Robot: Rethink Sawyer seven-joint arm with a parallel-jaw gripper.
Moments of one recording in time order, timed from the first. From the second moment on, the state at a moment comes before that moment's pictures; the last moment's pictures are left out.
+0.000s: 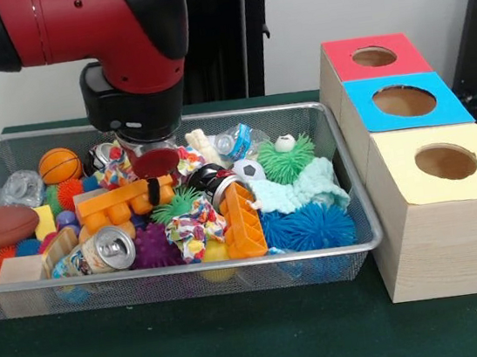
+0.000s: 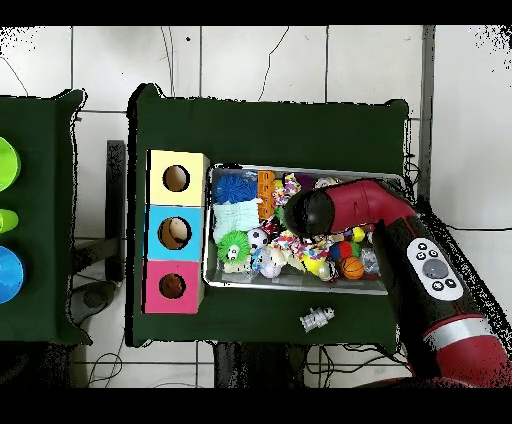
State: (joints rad) arm -0.71 -0.49 0.56 1.52 -0.81 0.99 0.15
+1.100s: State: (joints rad) arm -0.67 -0.64 0.55 1.67 -0.72 0.98 0.15
